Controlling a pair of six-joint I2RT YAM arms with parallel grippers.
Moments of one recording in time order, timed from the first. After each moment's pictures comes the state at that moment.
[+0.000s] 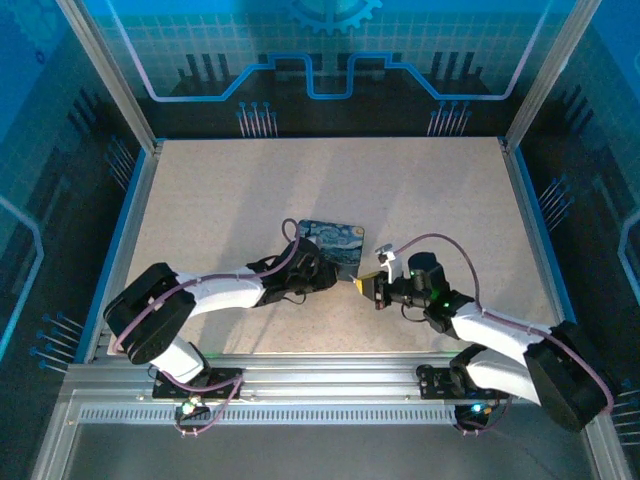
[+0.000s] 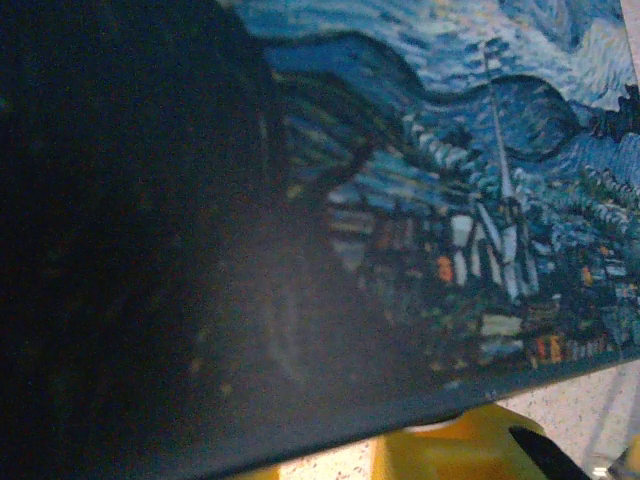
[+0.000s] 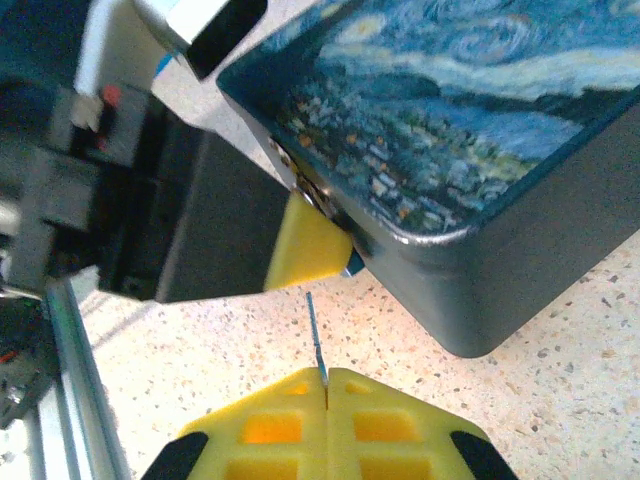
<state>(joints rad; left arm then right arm) -0.77 1.56 0.72 0.05 0.09 -0.95 0.56 1.14 0.28 0.34 -0.45 0.36</state>
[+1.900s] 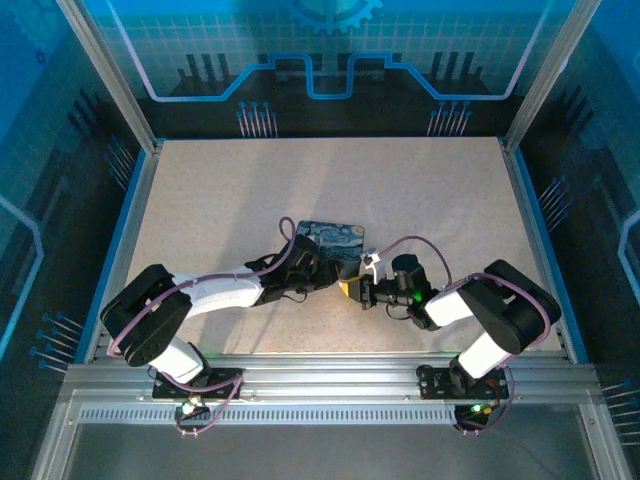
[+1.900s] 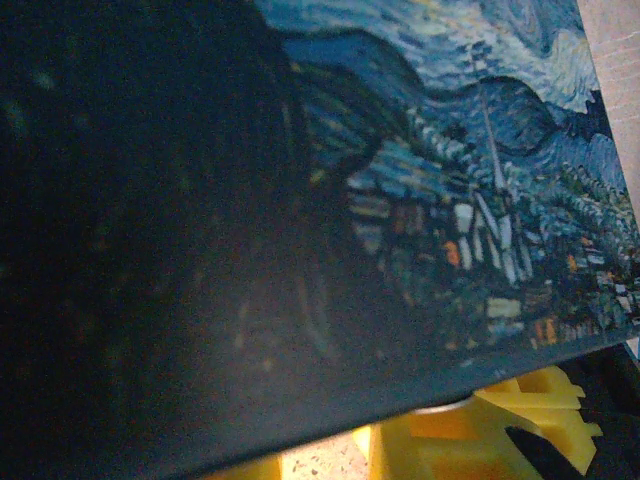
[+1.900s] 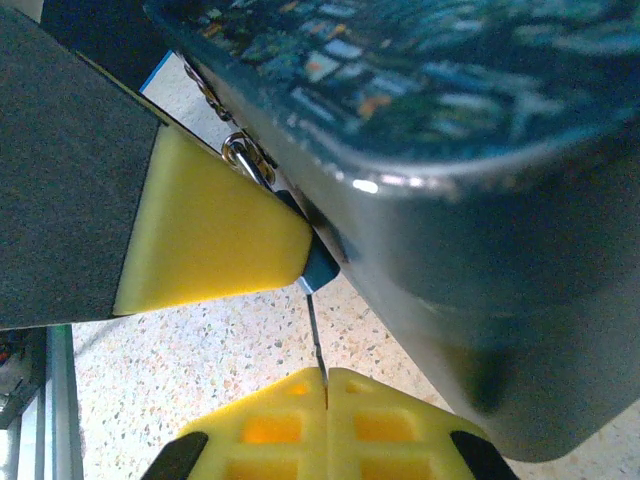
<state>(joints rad) -0.77 1.54 0.73 0.05 0.11 -1.01 0.58 1.59 0.28 0.82 -0.52 0.42</state>
